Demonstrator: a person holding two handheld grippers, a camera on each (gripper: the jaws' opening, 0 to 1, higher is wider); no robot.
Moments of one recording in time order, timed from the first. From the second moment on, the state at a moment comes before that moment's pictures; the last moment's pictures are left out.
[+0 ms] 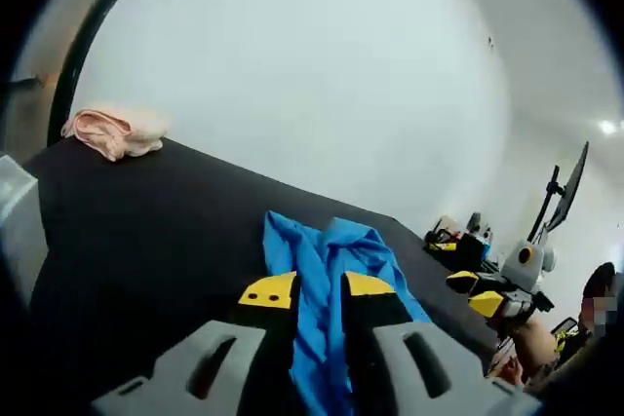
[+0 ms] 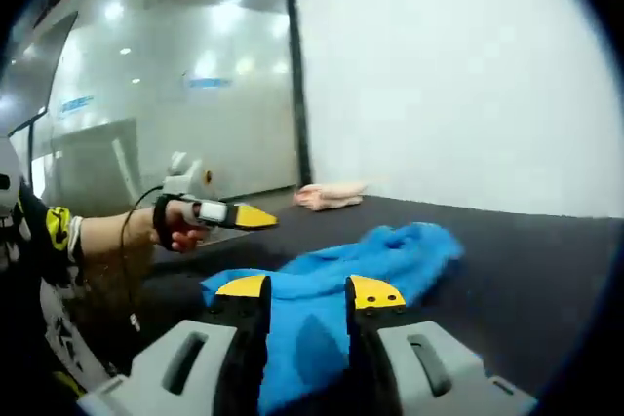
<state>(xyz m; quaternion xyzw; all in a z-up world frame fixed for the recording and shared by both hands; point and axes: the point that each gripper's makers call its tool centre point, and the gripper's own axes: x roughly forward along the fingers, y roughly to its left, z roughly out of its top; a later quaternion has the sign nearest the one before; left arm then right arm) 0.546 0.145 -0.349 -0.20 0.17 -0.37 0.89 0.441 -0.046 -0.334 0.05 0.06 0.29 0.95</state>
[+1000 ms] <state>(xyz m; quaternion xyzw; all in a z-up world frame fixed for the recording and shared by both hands) 0.617 0.008 -0.390 -0.39 0.37 -0.32 0.78 0.429 -0.178 -0.337 0.04 0.00 0.15 0.99</state>
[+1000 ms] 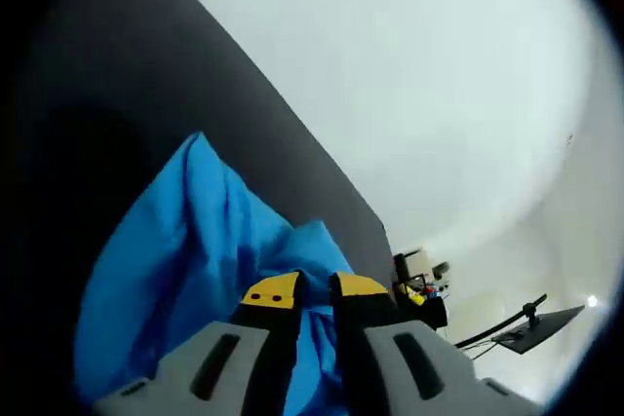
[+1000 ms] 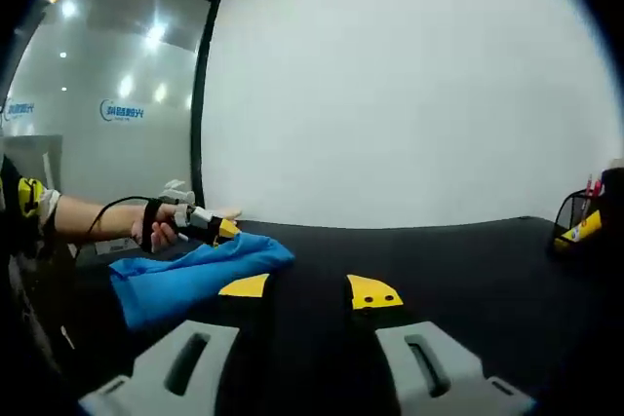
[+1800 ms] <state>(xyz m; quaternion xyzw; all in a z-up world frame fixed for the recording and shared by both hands) 0.673 0.083 -0.408 -0.38 0.39 -0.31 0.78 0.448 -0.149 -0.341 -0.01 0.00 0.20 0.98</state>
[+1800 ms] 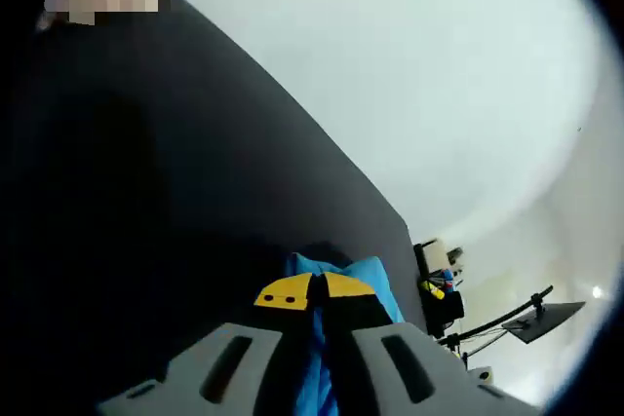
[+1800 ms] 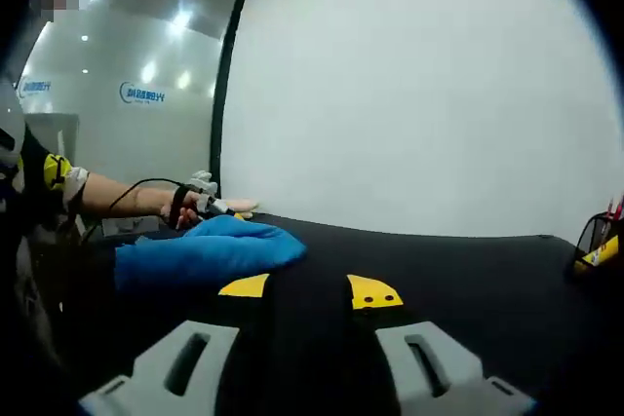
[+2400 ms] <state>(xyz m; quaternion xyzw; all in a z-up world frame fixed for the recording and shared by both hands) 0.617 0.062 -0.381 -0.29 0.37 -0.35 0.81 0.452 0.021 -0.374 0.03 0.09 0.33 0.94</state>
